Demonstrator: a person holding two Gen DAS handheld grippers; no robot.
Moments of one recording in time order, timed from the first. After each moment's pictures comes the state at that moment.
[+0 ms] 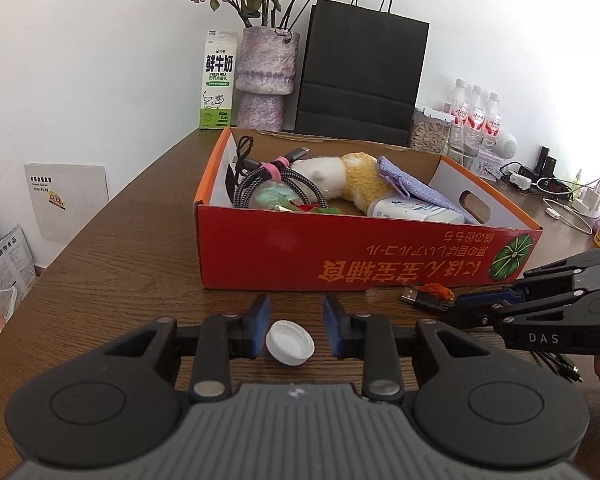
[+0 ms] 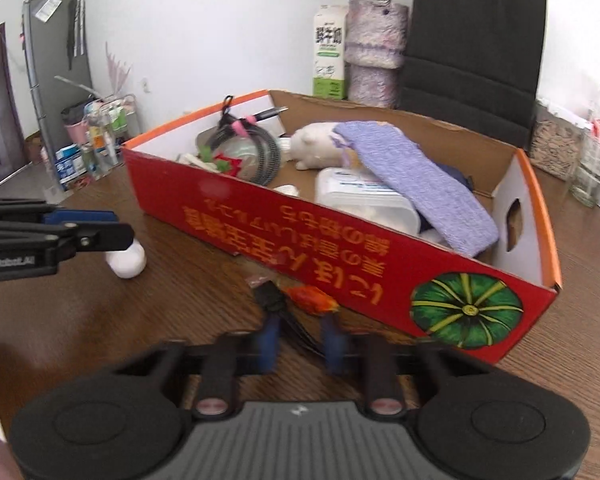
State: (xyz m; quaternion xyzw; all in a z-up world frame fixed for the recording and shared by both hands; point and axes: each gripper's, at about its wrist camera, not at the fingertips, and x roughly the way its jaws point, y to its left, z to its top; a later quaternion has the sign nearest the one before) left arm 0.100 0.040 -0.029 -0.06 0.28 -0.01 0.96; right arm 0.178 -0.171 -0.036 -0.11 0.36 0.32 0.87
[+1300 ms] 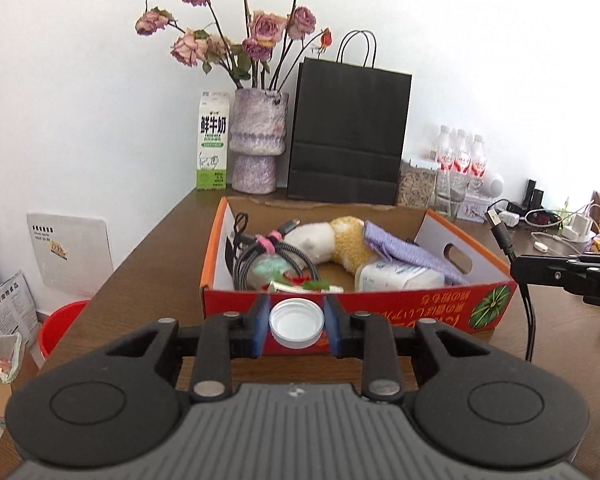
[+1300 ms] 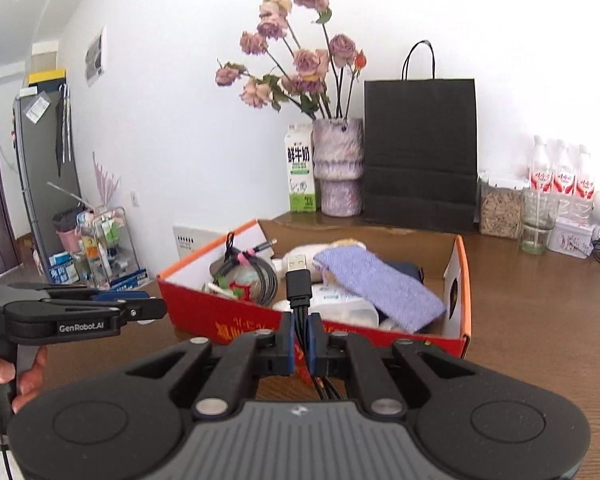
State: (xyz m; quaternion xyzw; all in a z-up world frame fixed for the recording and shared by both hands) left arm 0.086 0.037 0.016 -0.04 0.20 -0.01 0.98; right arm 0.117 -0.217 0.036 0.00 0.19 0.29 0.94
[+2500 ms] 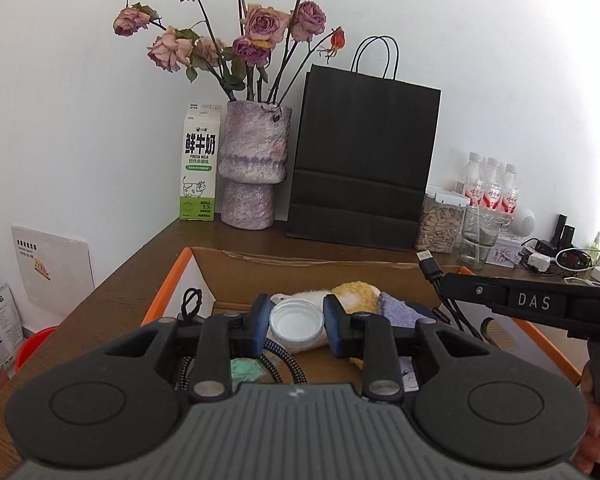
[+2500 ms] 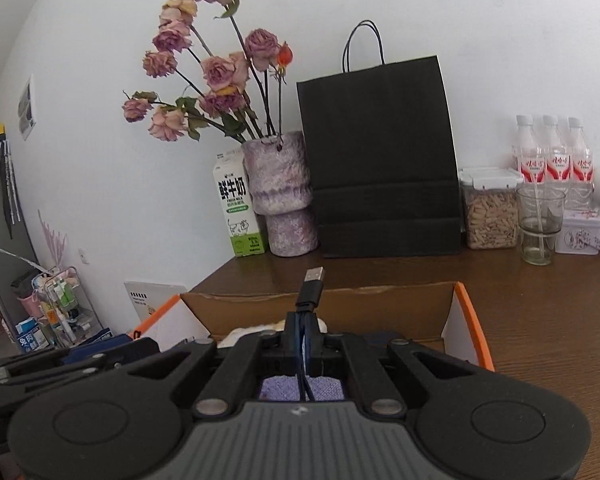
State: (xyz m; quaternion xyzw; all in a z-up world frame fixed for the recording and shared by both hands) left arm 0.219 0.019 0.006 -0.06 0.18 0.01 0.98; right arm 0.277 -0.172 0.013 0.06 0.21 0.22 0.95
